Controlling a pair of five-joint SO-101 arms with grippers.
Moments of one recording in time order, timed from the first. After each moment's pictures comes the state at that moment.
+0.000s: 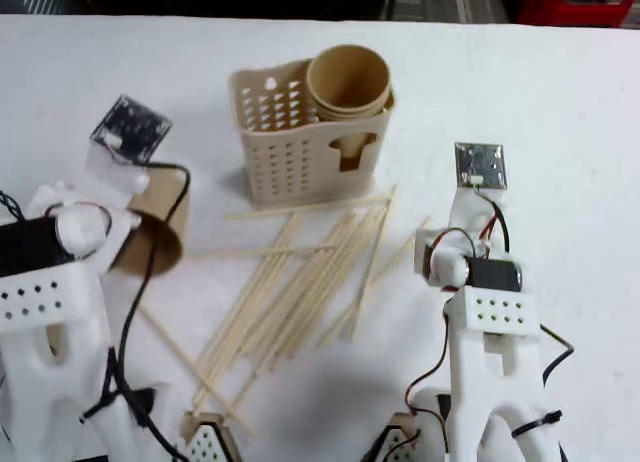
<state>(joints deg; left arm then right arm) -17.6 -37.4 20.6 88.1 -39.3 2.5 -41.8 57.1 50.7 4.1</state>
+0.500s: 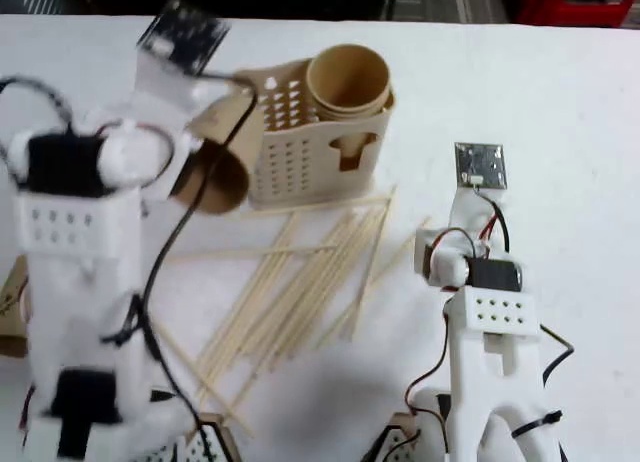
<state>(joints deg) 1.4 -12.1 -23.8 101.8 -21.1 2.5 -41.8 57.1 50.7 4.1</state>
